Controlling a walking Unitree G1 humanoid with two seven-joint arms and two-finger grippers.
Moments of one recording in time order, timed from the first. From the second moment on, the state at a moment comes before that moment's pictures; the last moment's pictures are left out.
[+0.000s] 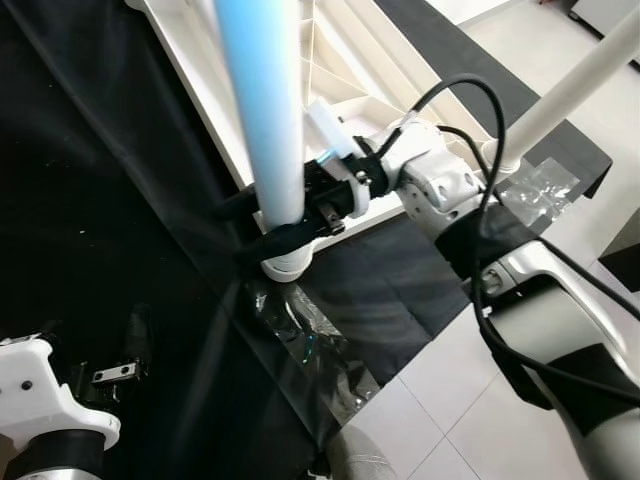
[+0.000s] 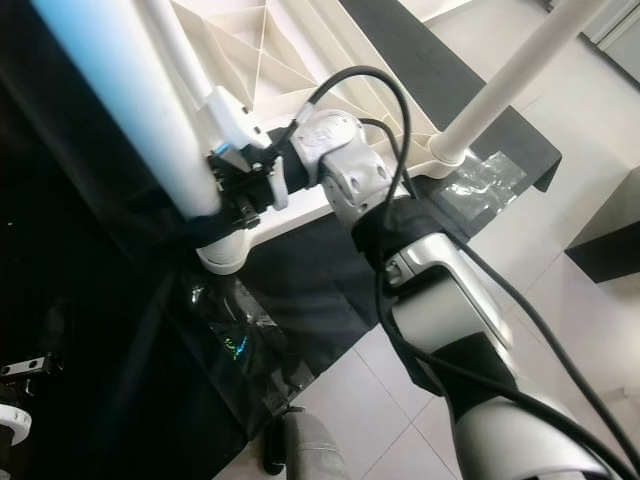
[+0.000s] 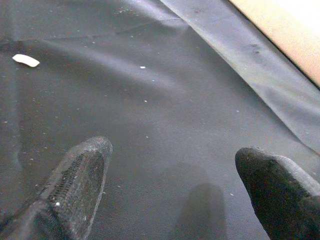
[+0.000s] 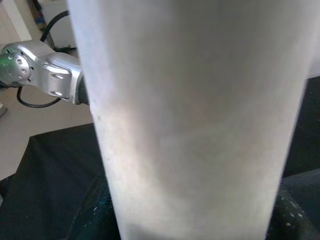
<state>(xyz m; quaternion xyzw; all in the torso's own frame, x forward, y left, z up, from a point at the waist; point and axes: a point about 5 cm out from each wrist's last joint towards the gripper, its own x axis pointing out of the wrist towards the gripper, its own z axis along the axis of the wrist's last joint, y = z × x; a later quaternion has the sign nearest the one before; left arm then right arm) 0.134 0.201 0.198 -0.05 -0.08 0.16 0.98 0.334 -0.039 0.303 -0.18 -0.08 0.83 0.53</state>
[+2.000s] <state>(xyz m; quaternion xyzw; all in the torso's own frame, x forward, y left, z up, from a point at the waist) 0.157 0.212 0.189 -0.05 -0.08 0.15 0.98 0.316 -0.052 0.276 -0.06 -0.11 0.74 0.66</state>
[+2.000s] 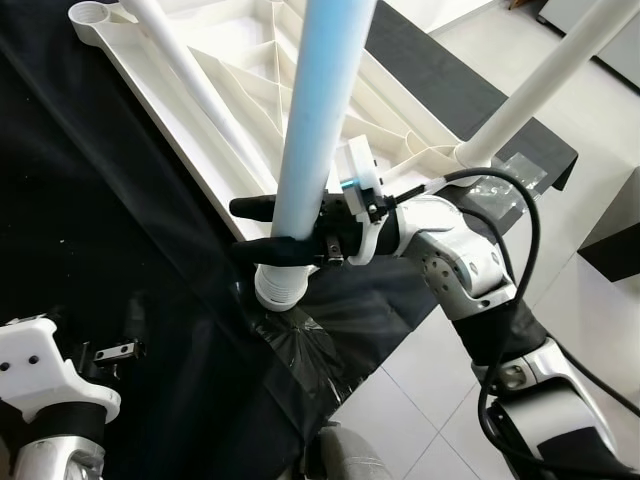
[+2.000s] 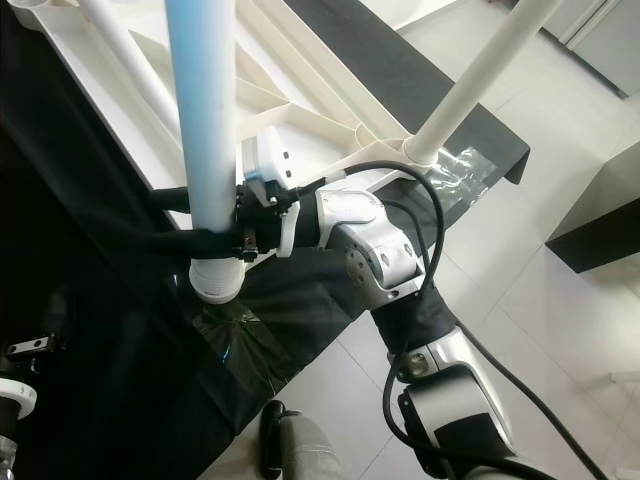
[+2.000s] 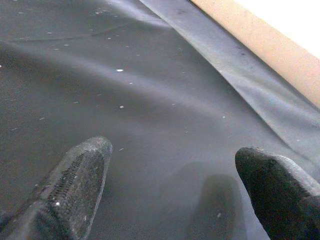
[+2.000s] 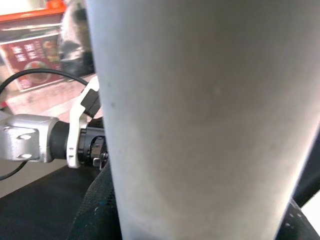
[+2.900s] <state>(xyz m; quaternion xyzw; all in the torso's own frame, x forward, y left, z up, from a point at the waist) 0.154 0.212 0.189 -0.06 -0.08 0.15 0.98 0.329 -0.040 0.316 -0.14 -0.13 0.83 0.52</state>
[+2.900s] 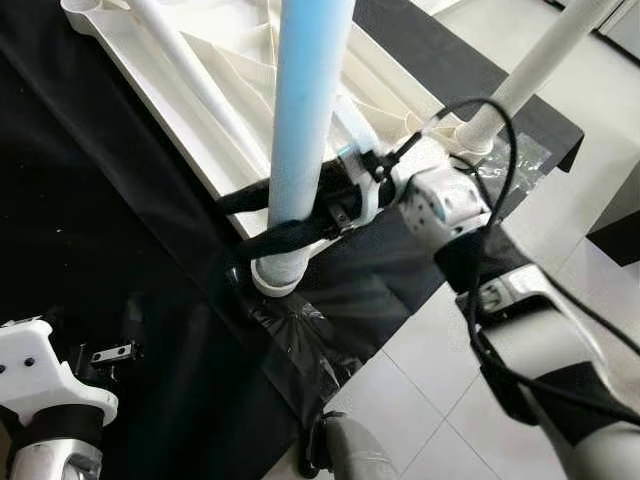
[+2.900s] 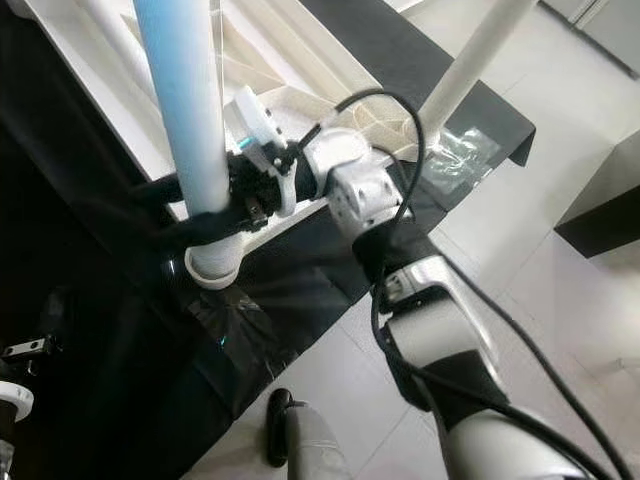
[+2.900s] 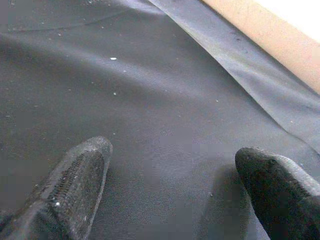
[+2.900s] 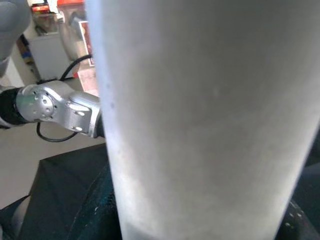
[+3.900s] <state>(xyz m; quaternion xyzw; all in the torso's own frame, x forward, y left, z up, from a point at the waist) 0.135 0.208 0.195 -0.05 -0.07 0.15 0.98 0.317 -0.021 0.310 -0.19 -0.13 0.86 0.46</state>
